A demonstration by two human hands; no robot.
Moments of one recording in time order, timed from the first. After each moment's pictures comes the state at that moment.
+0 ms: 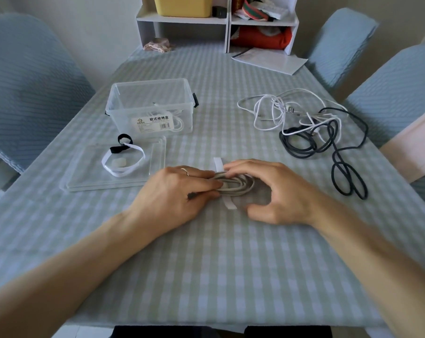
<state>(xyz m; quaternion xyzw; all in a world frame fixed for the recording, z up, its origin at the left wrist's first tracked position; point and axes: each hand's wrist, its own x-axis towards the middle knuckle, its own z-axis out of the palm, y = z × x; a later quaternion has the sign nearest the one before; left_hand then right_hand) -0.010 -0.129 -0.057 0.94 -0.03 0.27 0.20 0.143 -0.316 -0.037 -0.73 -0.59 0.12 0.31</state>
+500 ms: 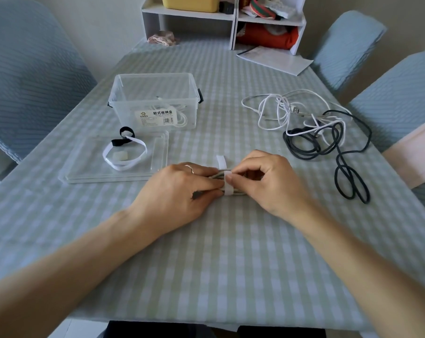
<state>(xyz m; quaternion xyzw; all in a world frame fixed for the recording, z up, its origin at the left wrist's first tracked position) -0.012 -0.136 -0.059 0.94 -0.03 0.28 0.19 0.128 -0.290 -0.049 -0.76 -0.46 0.06 0.45</state>
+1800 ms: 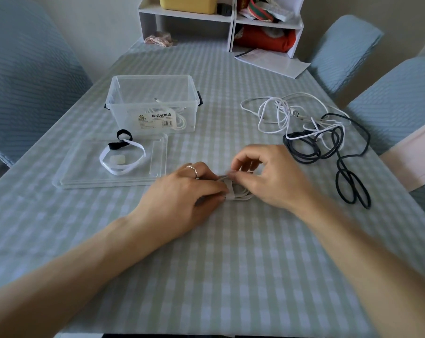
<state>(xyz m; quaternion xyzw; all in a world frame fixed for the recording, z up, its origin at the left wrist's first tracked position) -0.009 -0.131 -0.067 0.95 -0.01 0.25 0.21 0.139 -0.278 -0.029 -0.76 -0.51 0.03 0.39</state>
